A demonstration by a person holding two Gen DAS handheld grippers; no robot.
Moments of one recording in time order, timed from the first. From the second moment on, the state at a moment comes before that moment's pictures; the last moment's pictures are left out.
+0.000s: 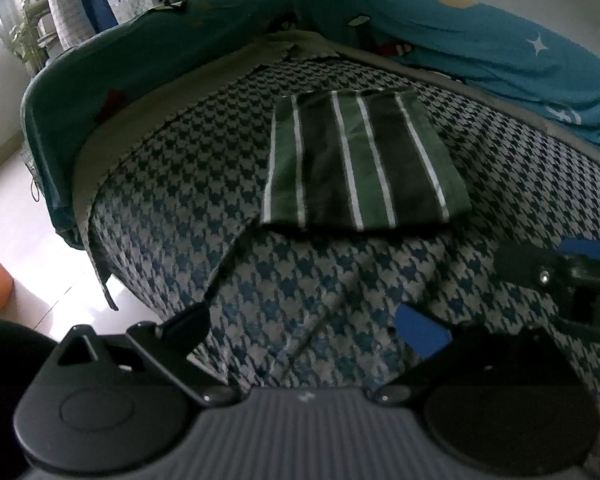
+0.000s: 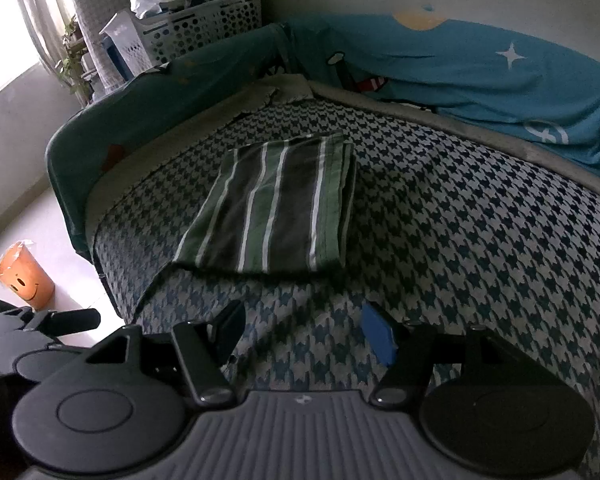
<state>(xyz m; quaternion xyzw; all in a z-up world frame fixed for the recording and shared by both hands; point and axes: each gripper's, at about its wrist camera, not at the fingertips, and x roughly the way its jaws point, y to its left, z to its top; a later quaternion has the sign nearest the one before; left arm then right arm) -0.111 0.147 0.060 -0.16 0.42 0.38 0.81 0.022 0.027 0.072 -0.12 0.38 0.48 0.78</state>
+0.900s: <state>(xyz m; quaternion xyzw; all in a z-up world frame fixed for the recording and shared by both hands) -0.119 0.135 0.067 -0.16 0.41 0.38 0.81 0.008 0.012 0.081 -0.12 0.37 0.48 0.78</state>
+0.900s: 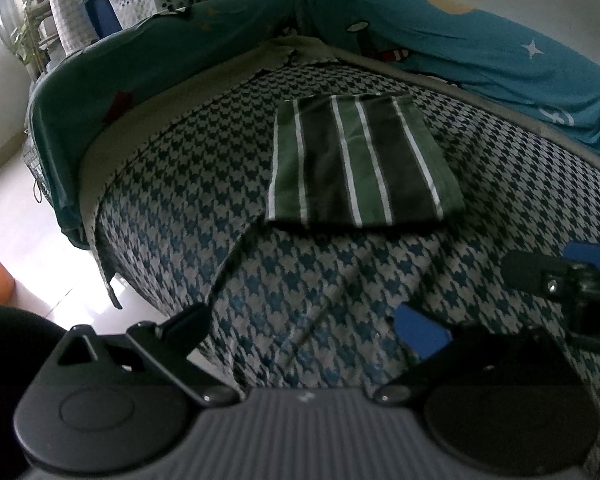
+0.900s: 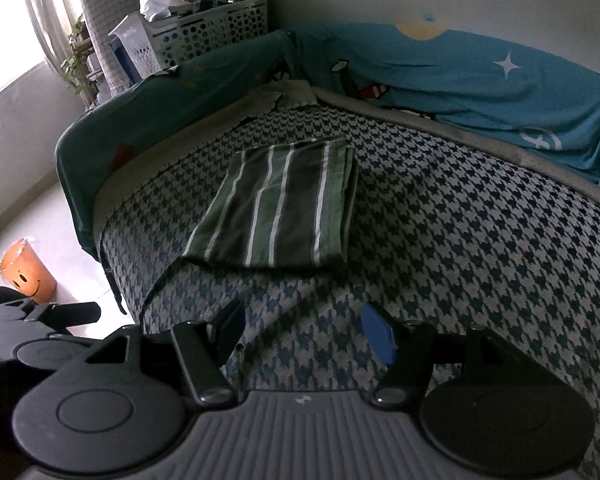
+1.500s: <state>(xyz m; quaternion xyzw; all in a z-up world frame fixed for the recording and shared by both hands) -0.121 0.131 0.073 -0.16 0.41 0.38 0.81 0.006 -0.002 0.081 -0.12 0.37 0.48 0.79</state>
